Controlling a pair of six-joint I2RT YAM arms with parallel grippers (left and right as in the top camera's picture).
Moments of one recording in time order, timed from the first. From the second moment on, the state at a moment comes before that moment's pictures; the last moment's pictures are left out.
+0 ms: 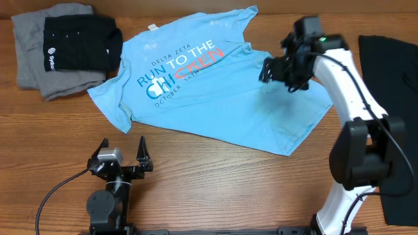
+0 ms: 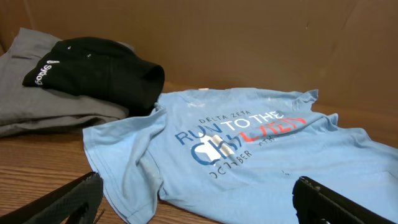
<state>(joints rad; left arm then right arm) 0.04 0.02 0.01 -0.07 0.04 -0.17 0.12 2.02 1.69 -1.01 -0.27 0.22</state>
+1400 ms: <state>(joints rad) 0.04 0.02 0.01 -0.07 0.04 -0.17 0.15 2.16 1.57 -0.68 -0.28 0.05</state>
